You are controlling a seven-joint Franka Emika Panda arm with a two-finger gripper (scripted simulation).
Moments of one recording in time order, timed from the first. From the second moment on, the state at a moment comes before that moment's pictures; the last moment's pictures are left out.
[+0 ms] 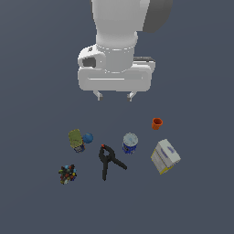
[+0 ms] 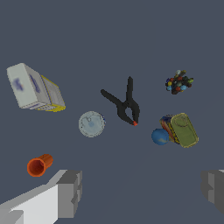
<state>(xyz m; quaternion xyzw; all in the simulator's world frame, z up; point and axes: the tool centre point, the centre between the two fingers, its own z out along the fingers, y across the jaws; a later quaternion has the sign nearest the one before) 0.012 -0.007 0.341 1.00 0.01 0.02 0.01</state>
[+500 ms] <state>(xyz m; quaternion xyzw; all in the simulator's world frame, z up) 0.016 -0.003 0.359 1.00 0.01 0.04 0.01</state>
